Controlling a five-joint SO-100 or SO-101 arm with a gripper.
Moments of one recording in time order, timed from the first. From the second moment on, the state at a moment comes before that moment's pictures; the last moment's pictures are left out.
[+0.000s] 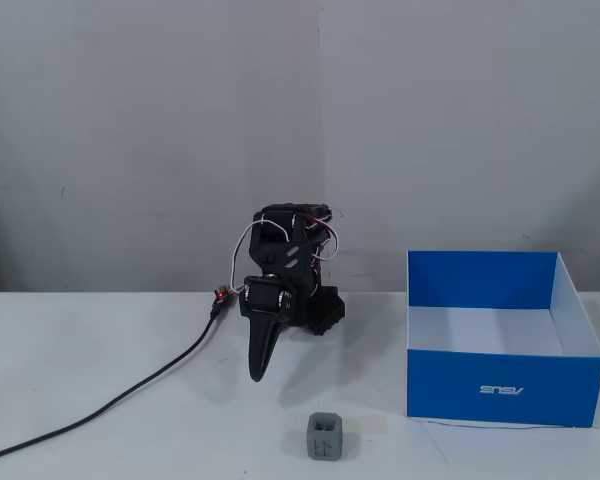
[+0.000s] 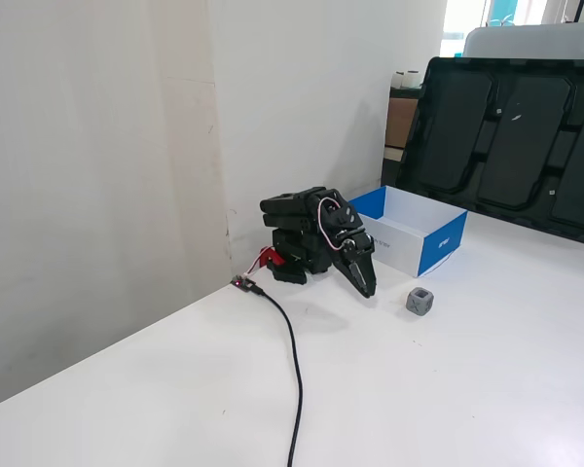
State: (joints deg) arm 2.5 189.6 173.1 66.7 8.9
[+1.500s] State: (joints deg) arm 1.5 189.6 173.1 66.7 8.9
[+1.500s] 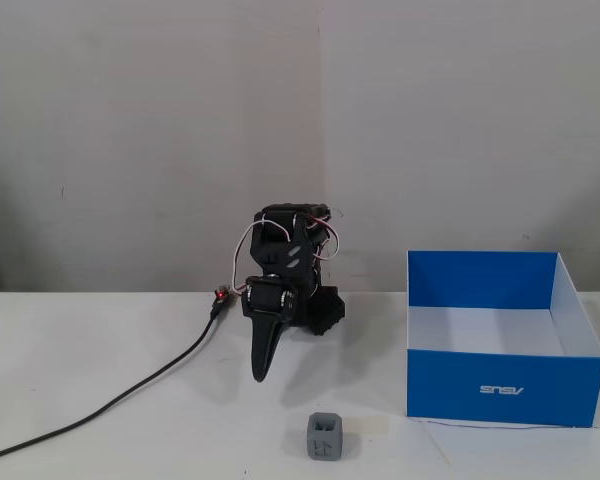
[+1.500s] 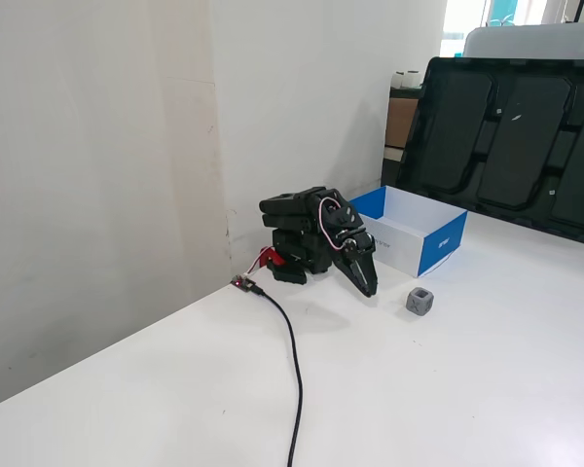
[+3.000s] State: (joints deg) arm -6.7 153.8 139.6 70.7 20.3
